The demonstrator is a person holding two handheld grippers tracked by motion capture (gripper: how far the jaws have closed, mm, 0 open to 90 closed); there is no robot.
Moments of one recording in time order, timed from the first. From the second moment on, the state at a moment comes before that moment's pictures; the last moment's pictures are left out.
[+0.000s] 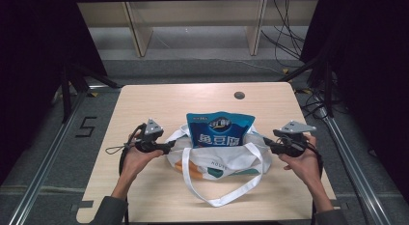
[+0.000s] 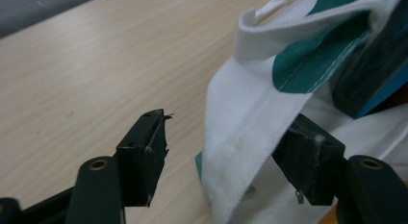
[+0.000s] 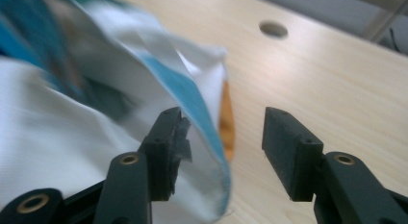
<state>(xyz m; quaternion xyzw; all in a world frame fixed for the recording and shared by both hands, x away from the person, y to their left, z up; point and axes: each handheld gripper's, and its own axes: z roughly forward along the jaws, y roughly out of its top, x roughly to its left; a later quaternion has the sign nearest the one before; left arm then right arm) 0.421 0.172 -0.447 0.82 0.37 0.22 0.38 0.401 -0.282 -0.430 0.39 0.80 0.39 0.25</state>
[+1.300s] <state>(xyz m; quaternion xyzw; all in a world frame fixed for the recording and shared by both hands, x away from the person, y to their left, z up) 0.533 0.115 -0.505 0.84 0.42 0.14 0.33 0.325 -0.201 -0.491 0.19 0.93 0.30 0.09</state>
